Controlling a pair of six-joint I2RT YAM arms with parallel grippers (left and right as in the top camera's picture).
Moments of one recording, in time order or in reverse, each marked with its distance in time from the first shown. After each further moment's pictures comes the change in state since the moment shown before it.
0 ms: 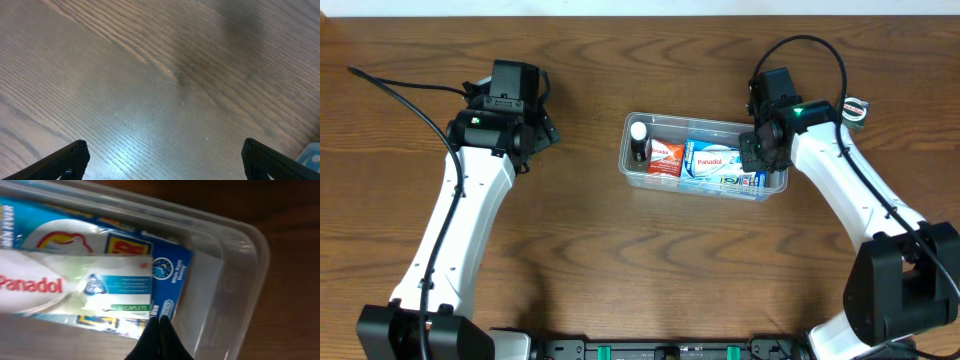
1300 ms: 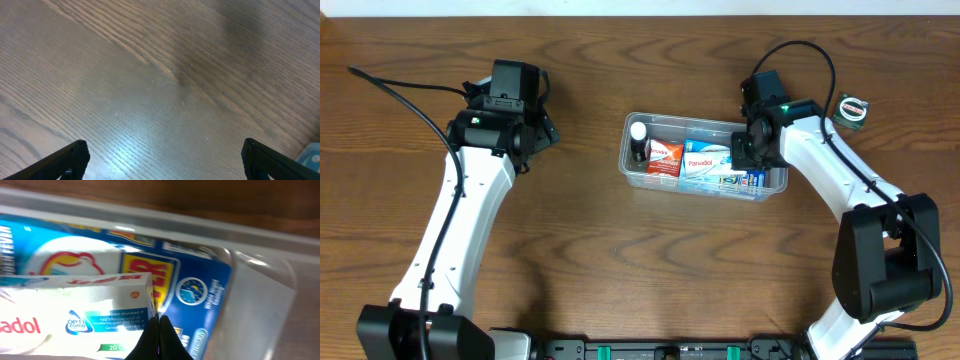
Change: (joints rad) left arm 0.000 0.000 0.000 0.000 0.000 0.000; right arm -0.003 0.105 0.000 0.085 -0.120 0.076
